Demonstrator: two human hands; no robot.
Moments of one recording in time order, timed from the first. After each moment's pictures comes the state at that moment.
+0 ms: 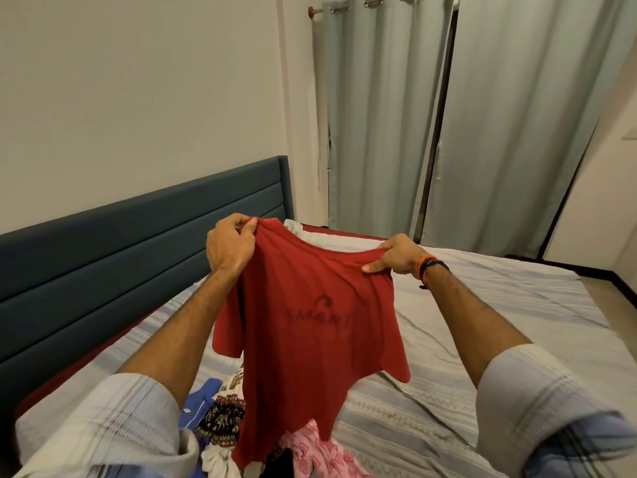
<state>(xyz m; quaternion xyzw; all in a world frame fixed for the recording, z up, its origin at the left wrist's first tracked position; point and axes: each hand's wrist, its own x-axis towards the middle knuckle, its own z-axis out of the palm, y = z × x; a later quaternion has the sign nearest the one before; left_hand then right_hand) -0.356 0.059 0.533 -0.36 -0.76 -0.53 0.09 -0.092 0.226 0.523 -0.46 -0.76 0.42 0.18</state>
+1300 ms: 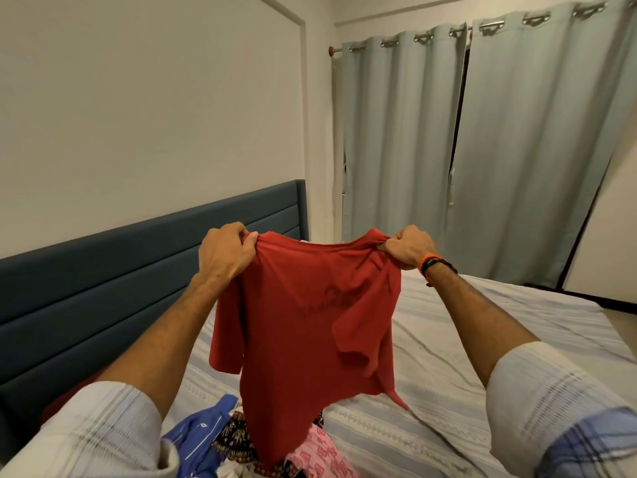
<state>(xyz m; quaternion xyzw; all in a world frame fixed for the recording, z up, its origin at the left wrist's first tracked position) -0.384 -0.003 0.577 -0.40 -0.82 -0.37 0.18 -0.119 0.198 0.581 -0.52 -0.77 0.23 0.28</state>
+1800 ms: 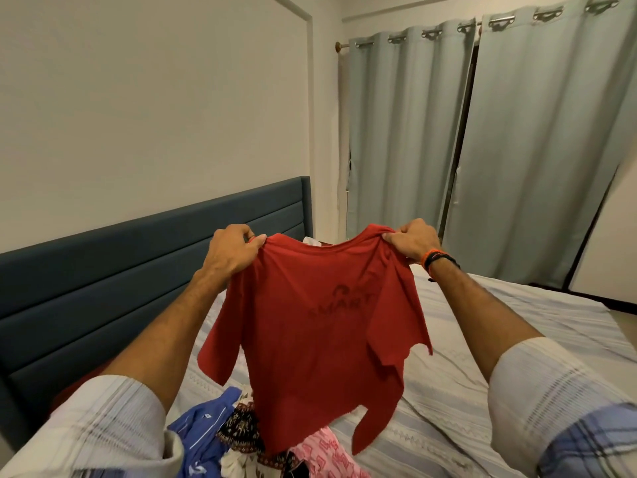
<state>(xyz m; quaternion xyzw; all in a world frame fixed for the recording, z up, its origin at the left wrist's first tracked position) -0.387 -0.012 0.573 -0.42 -0.82 -0.39 0.07 -0.121 0.193 0.582 -0.51 -0.76 0.25 0.32</state>
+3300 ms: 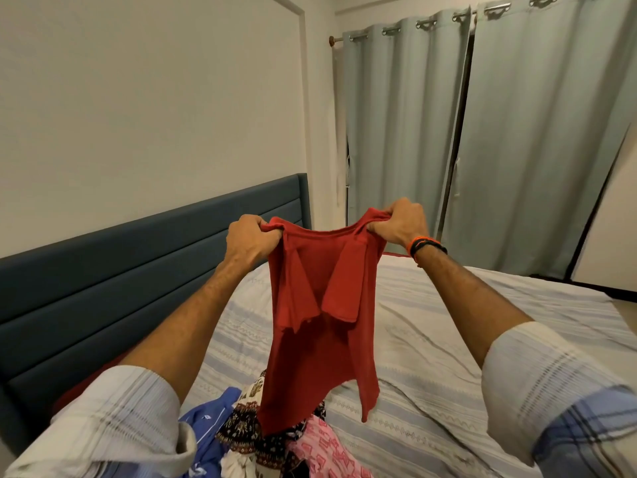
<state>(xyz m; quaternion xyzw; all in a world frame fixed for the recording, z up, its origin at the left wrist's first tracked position) -0.340 0.017 0.587 -0.40 -0.80 -0.45 0.06 -0.131 0.194 0.595 -0.44 -0.80 0.15 0.38</state>
